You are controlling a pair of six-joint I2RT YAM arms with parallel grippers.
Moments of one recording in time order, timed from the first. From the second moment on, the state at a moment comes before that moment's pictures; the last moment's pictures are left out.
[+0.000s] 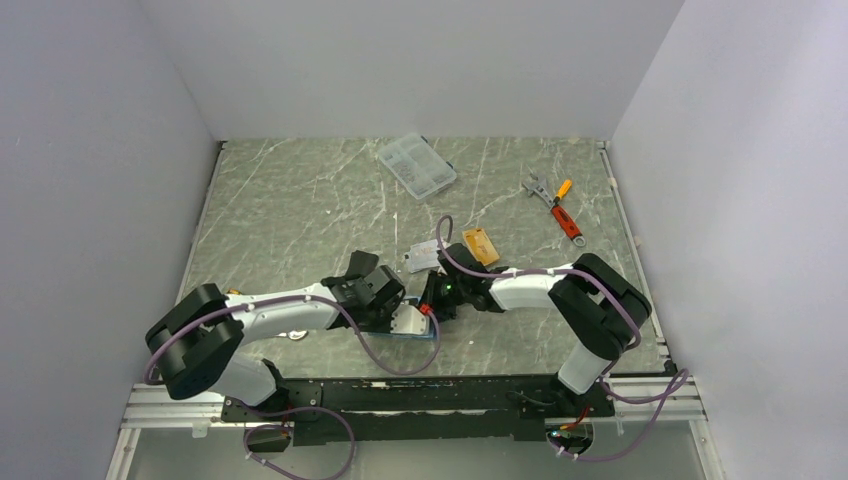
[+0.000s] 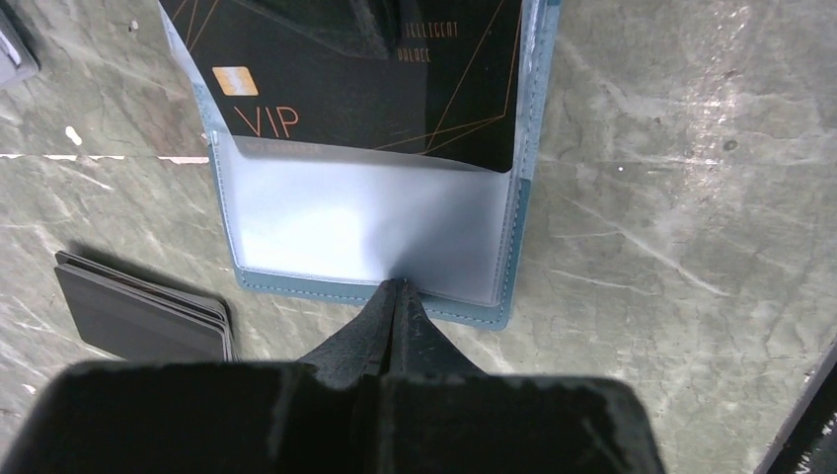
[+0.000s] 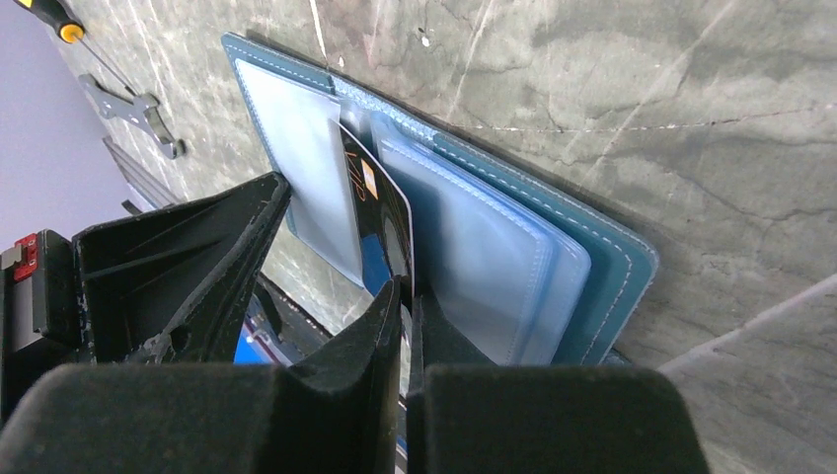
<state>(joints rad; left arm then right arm) -0.93 1.43 0.72 -0.45 -0.01 0.75 0.79 1.67 0.70 0.08 -0.37 1.02</state>
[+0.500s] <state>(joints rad) -0.92 1.35 0.64 -0.38 -0.06 0.80 0.77 1.66 0.65 0.15 -0.39 1.04</state>
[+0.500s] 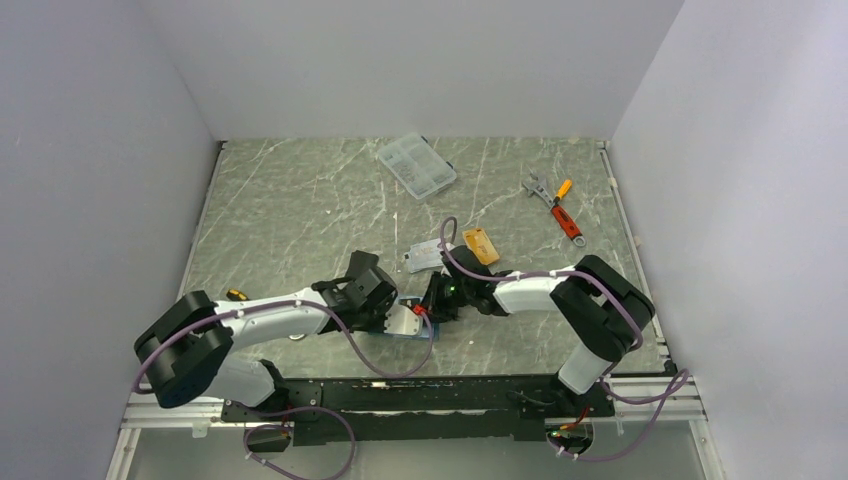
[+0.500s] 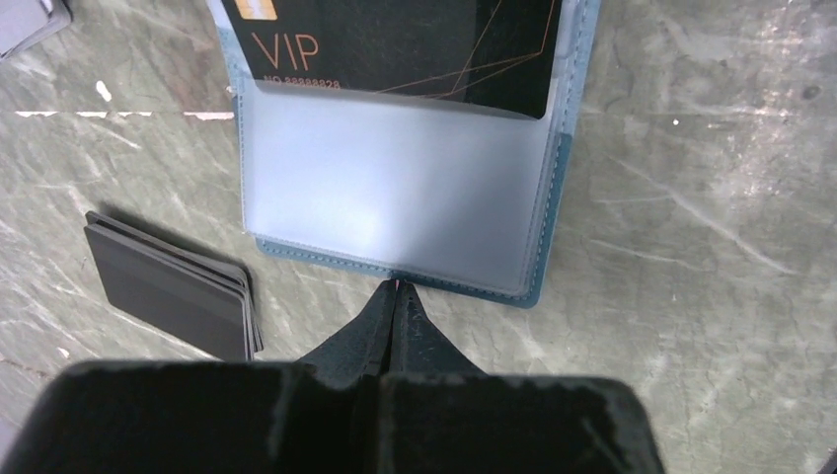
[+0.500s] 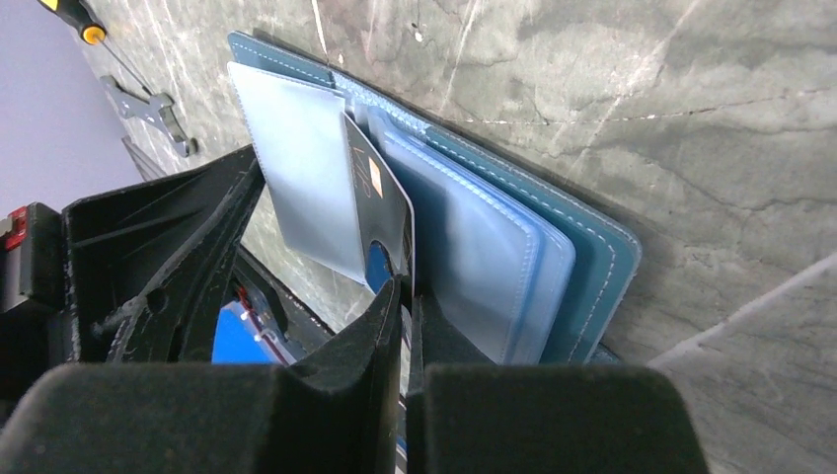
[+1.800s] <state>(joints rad) -0.92 1.42 0.67 -0.37 -0.07 0.83 0.77 1.77 0.72 0.22 -0.48 1.03</state>
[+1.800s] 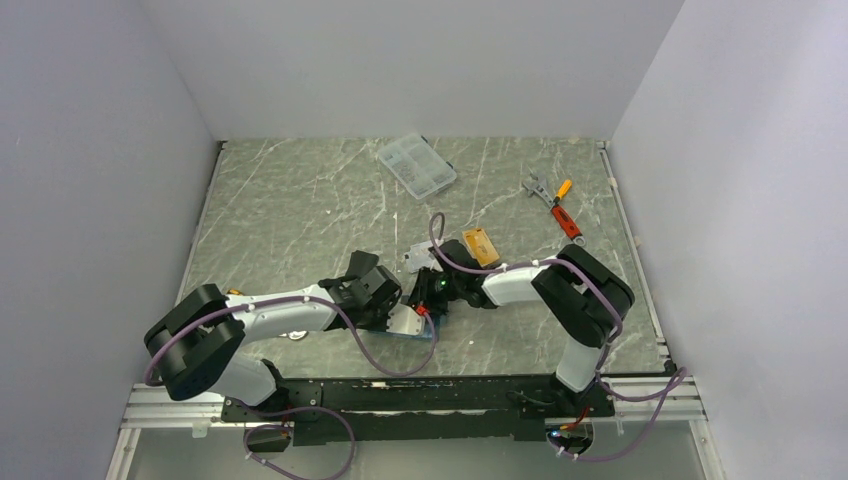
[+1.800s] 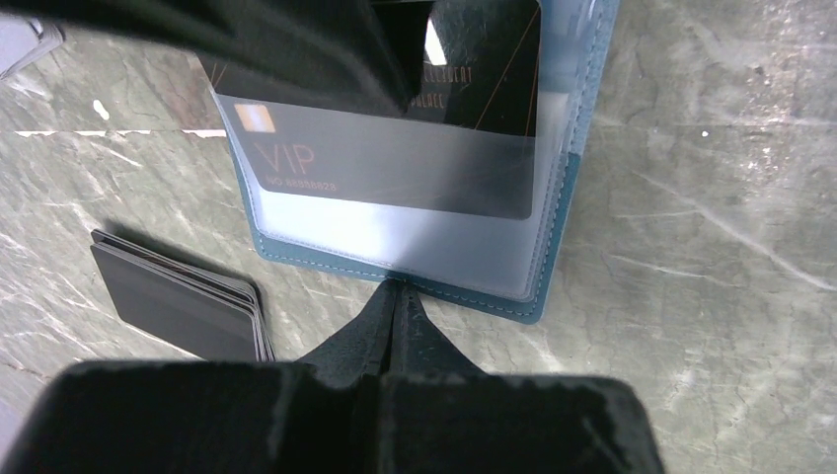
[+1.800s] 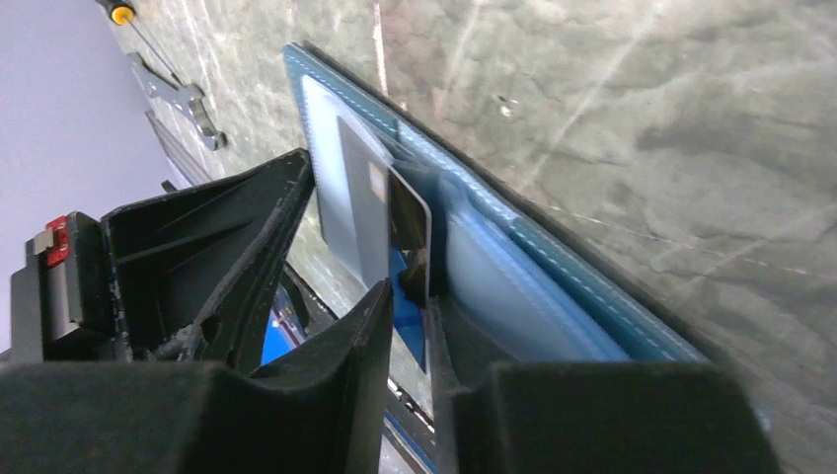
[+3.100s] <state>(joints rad) -0.91 1.39 0.64 -0.35 -0.05 0.81 0.84 1.79 0.90 -0.11 -0.37 0.92</state>
